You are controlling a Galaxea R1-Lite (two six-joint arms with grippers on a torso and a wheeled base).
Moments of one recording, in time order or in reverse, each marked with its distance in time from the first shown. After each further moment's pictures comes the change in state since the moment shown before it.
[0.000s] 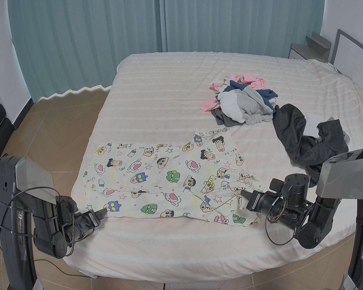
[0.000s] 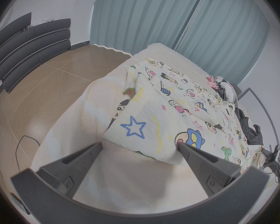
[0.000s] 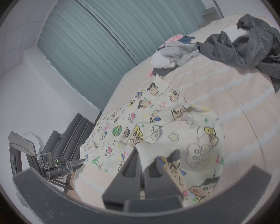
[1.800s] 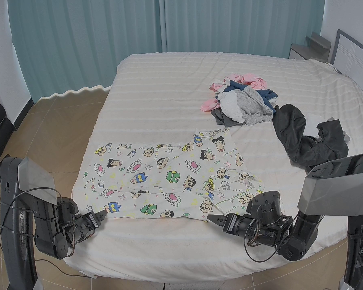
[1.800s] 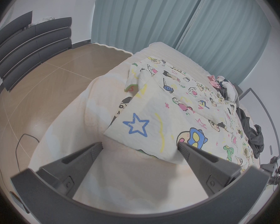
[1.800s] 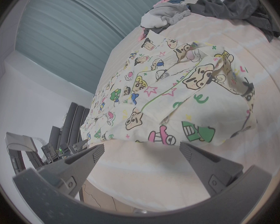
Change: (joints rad) left arm 0.006 0.025 -0.004 0.001 0.005 -0.004; right arm 0.195 0.031 -0.054 0.261 -0.069 0.226
